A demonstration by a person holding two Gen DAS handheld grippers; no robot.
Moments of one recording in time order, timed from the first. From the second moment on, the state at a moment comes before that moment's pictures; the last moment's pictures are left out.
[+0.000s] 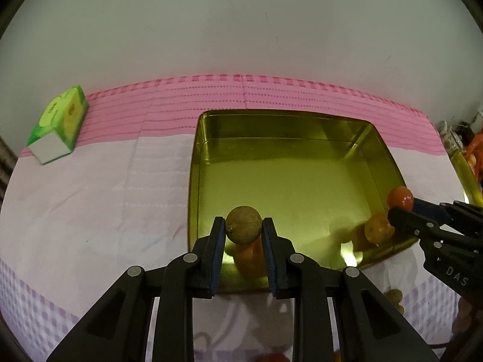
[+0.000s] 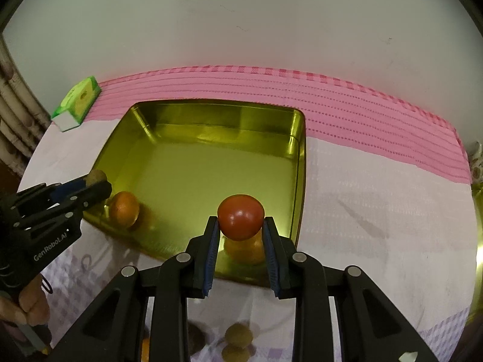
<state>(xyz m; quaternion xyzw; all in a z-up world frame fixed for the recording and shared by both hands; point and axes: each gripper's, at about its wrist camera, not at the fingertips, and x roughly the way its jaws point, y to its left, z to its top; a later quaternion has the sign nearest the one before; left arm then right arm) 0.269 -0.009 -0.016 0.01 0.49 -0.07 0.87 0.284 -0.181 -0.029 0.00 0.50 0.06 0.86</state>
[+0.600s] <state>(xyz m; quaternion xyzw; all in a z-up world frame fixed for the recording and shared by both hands) 0.300 -0.020 -0.040 0.02 0.51 -0.06 0.86 0.317 -0.185 -0.051 0.00 0.52 0.06 0.85</state>
